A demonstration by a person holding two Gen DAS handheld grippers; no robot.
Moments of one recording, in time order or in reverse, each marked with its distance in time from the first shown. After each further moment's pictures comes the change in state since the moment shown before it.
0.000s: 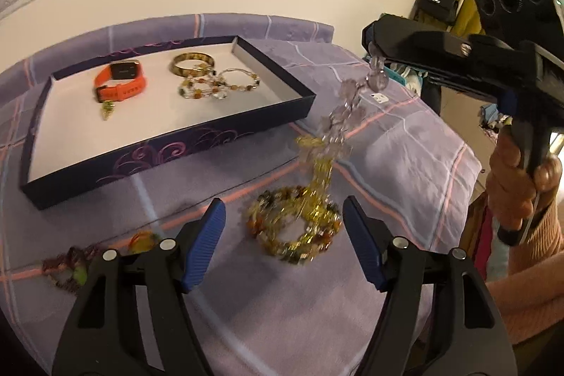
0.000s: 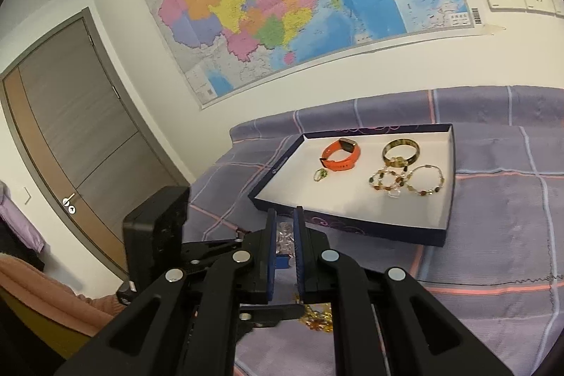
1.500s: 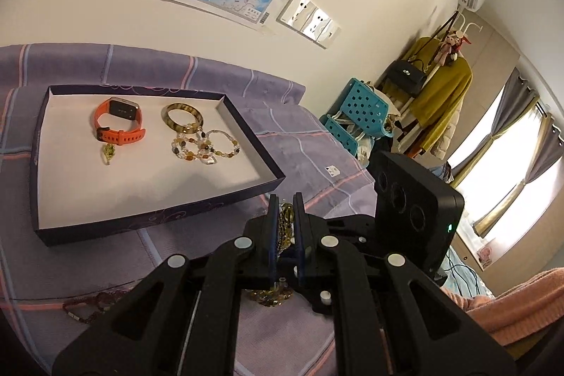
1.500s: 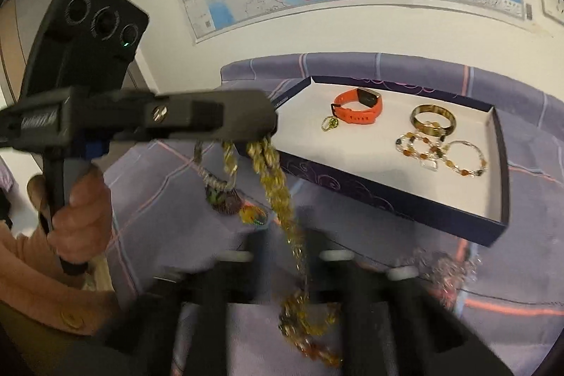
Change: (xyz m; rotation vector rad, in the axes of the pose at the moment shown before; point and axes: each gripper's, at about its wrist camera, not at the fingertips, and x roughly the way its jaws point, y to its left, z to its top) left arm -0.062 0.045 0.042 -0.191 -0.153 -0.241; right arm 0.089 0.012 -0.033 -0.165 0.169 -0.087
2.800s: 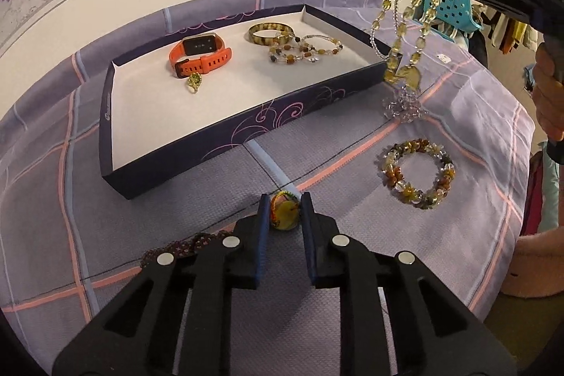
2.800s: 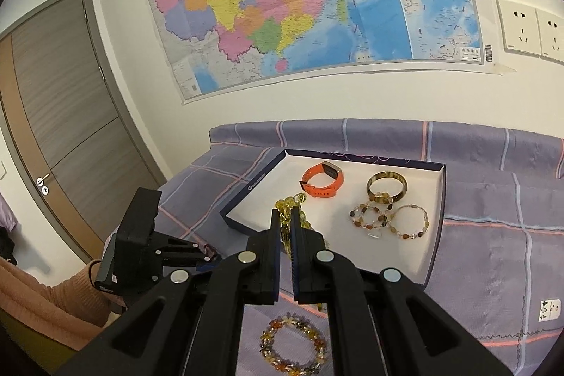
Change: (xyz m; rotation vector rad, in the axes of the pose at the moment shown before) left arm 0.026 0.027 -0.054 0.264 0.261 0.471; right arm -0.071 -0.031 0.050 0.058 -0.168 -0.032
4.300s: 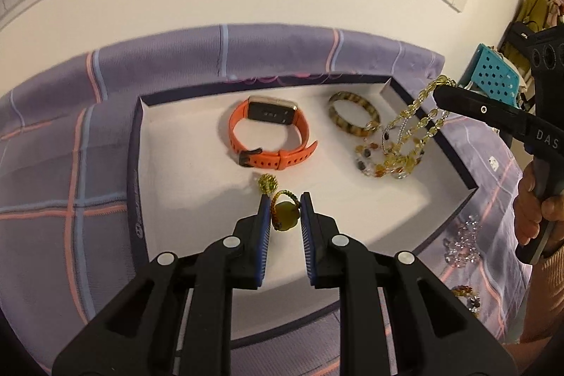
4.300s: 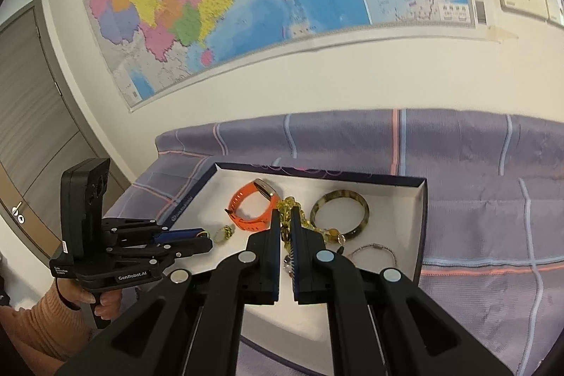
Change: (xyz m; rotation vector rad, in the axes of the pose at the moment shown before) left arm 0.043 0.083 0.085 -0.245 -0.038 0.017; right arm 0.090 -0.086 0.031 0.114 0.084 -0.085
